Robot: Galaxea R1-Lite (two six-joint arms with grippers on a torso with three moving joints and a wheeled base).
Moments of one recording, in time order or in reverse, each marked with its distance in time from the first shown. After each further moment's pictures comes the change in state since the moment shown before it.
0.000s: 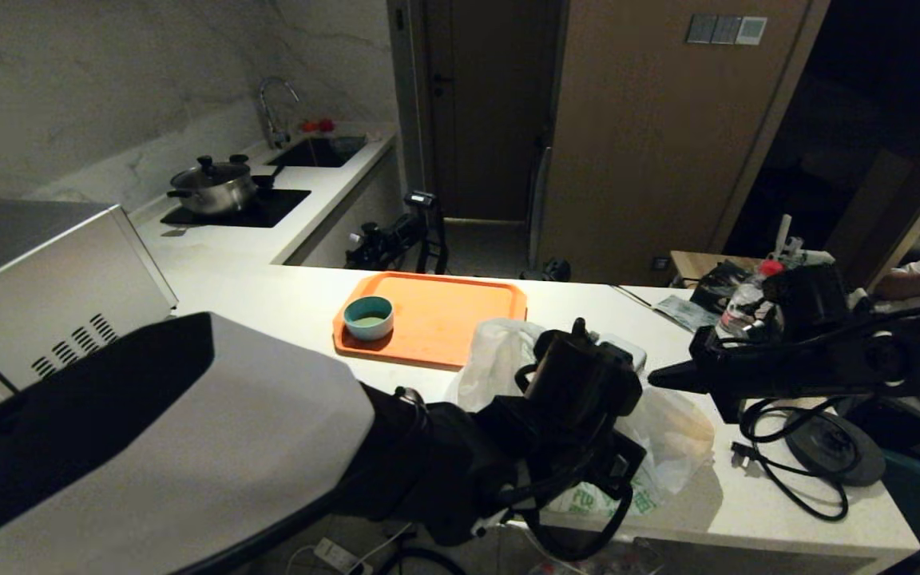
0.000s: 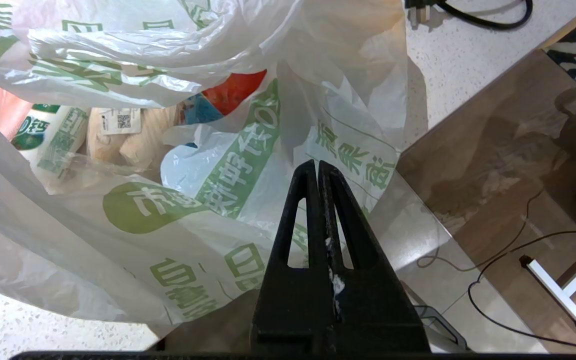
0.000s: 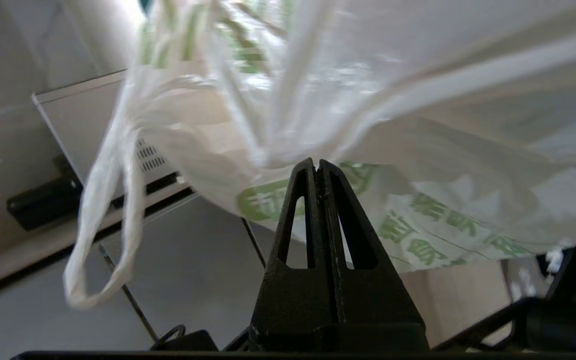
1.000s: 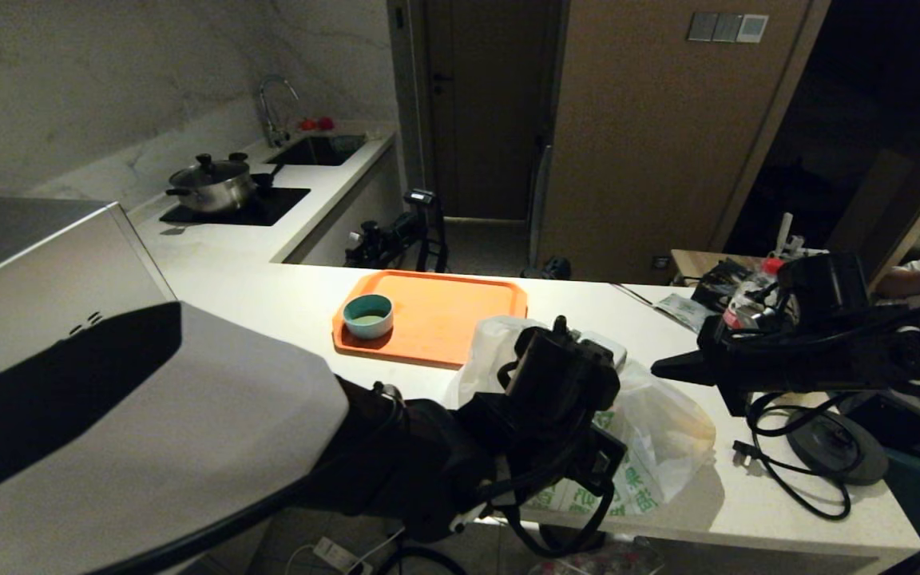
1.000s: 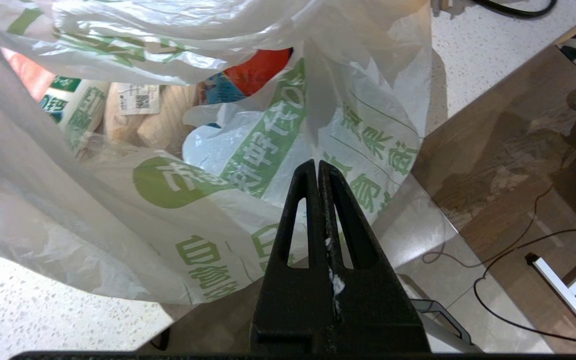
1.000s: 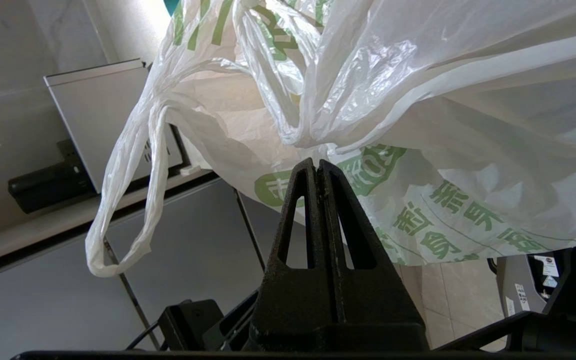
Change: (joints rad) left arm 0.023 -0.031 0.051 -0.006 0.003 0.001; right arm 0.007 -0.062 0.021 -0.005 0.003 -0.009
